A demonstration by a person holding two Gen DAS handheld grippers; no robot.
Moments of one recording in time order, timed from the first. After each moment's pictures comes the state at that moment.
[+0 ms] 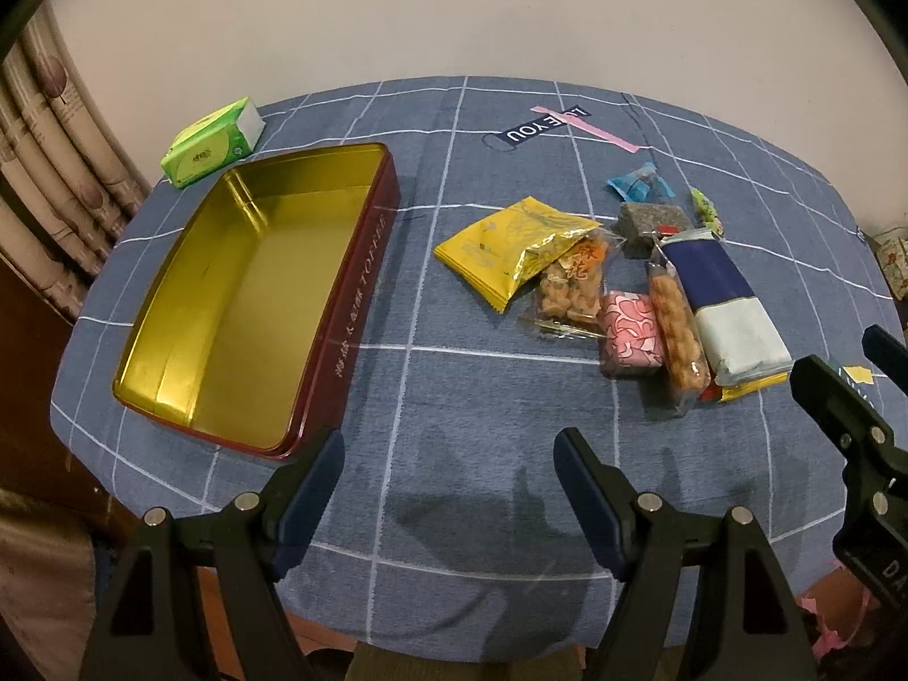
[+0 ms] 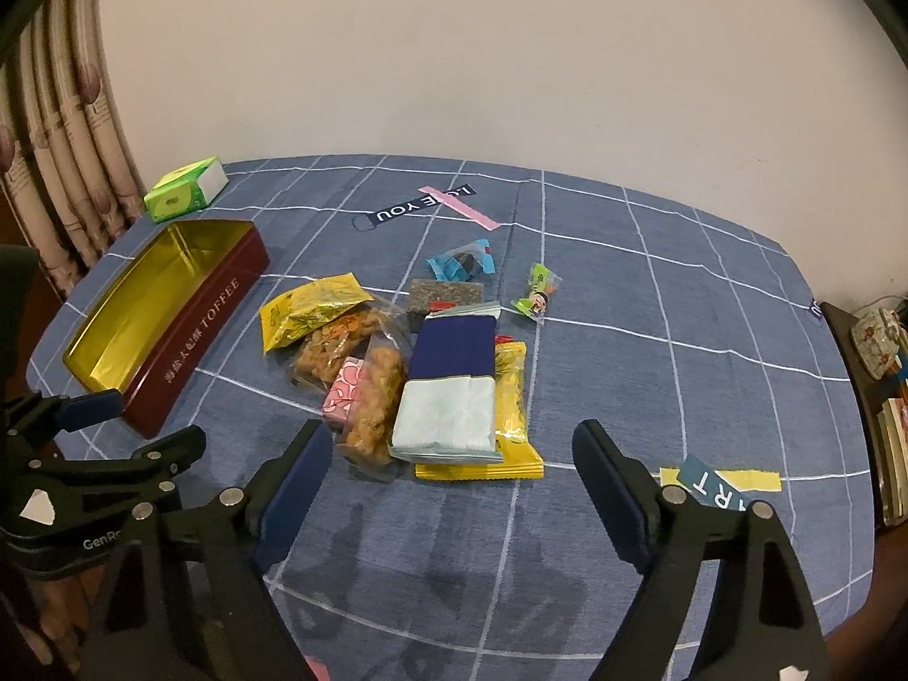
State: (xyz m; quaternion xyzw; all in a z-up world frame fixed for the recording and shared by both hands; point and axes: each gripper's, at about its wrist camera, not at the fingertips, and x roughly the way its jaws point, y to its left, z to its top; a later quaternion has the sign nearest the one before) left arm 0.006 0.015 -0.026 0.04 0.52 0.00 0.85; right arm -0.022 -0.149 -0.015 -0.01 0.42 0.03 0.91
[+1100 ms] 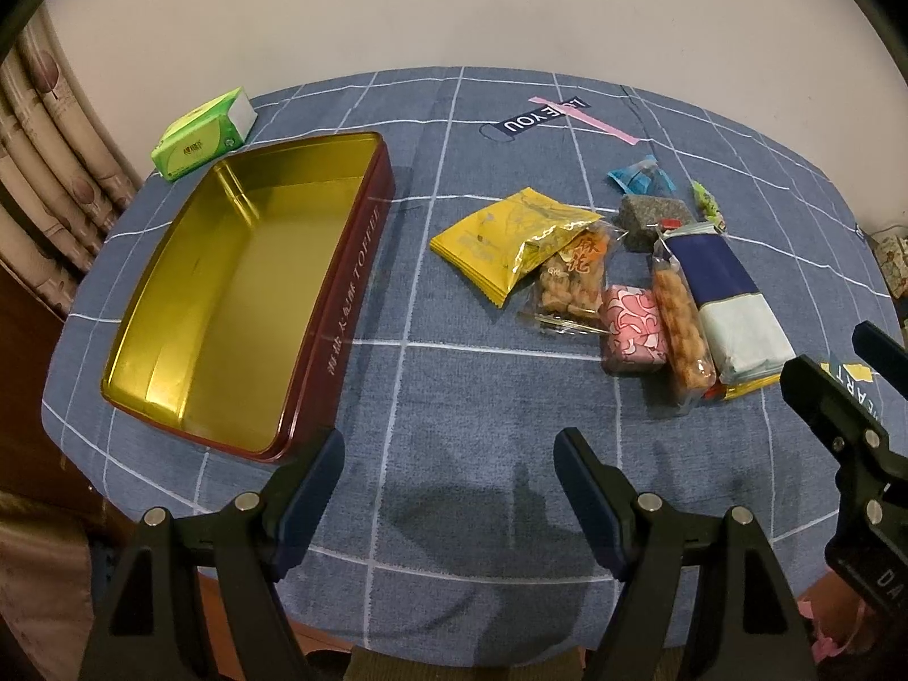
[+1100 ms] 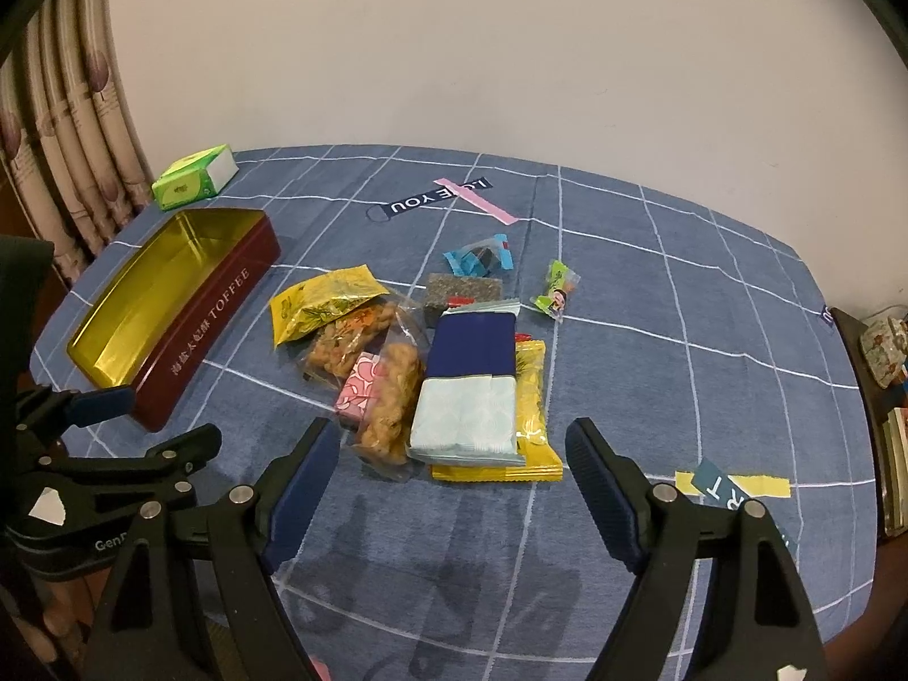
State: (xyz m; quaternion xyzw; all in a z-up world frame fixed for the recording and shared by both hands) left arm 0.011 0.017 -0.033 0.04 0.53 0.00 0.85; right arm -0.019 -0.140 -0.017 -0.02 0.43 0.04 0.90
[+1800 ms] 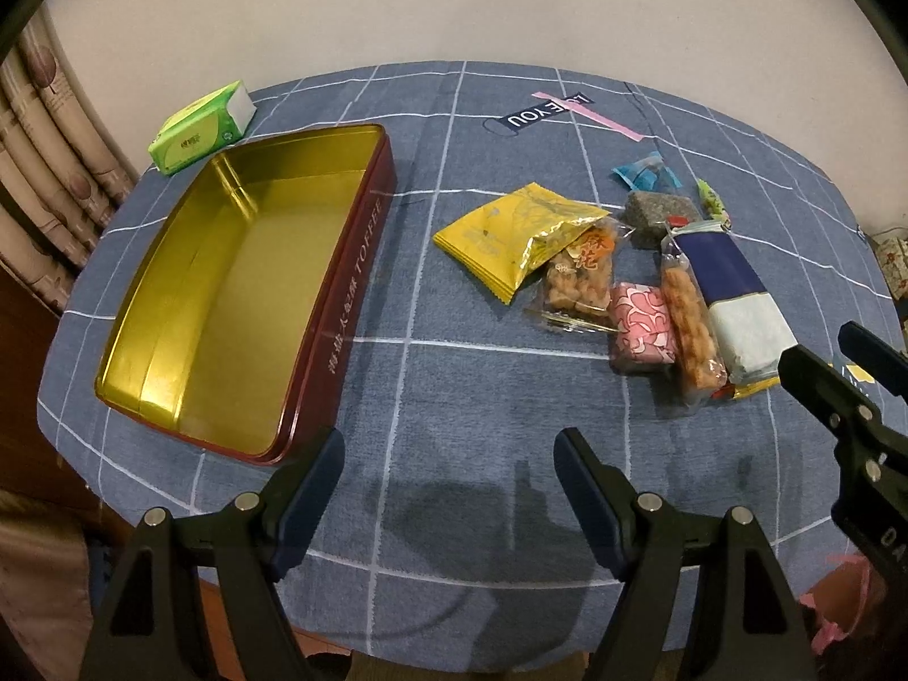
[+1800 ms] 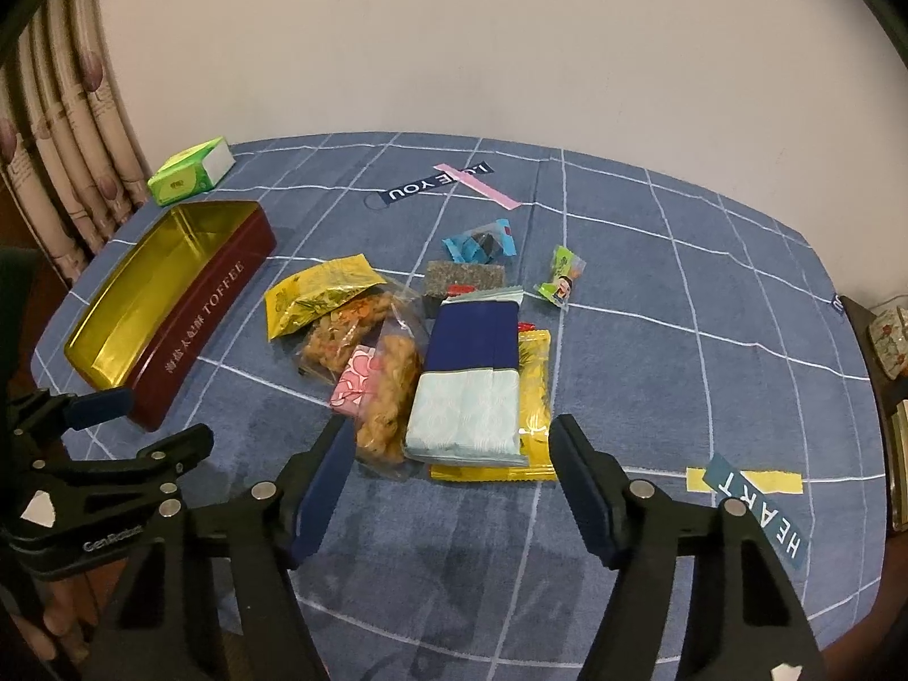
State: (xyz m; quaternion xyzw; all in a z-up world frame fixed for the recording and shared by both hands) left arm 0.012 0.022 -0.038 0.04 0.53 -0.01 0.84; right arm -0.010 -0.143 -0.026 -0.01 0.44 0.04 0.90
